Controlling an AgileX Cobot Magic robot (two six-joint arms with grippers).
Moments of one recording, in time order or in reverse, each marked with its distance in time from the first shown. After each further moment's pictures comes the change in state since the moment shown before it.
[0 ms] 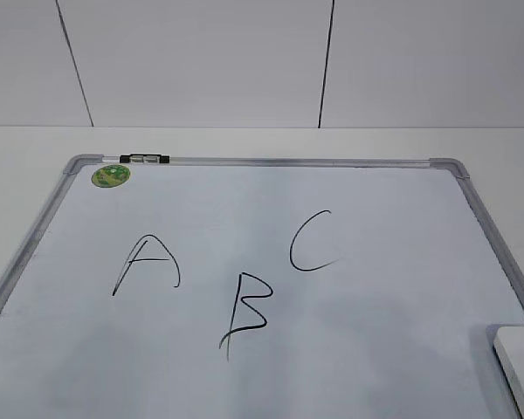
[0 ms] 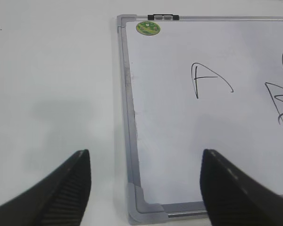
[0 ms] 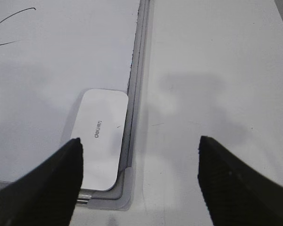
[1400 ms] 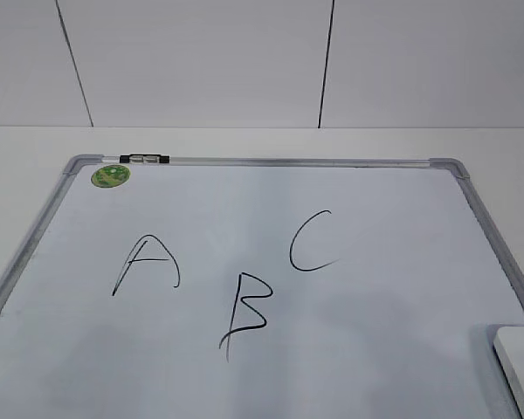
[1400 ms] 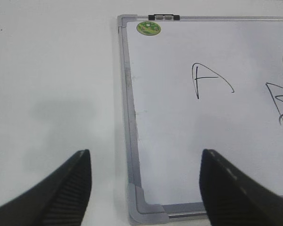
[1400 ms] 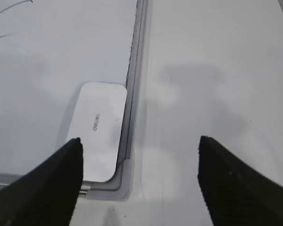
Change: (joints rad) left arm 0.000 0.000 0.000 0.000 0.000 -0.002; right arm 0.000 0.014 -0.004 -0.004 0.013 0.002
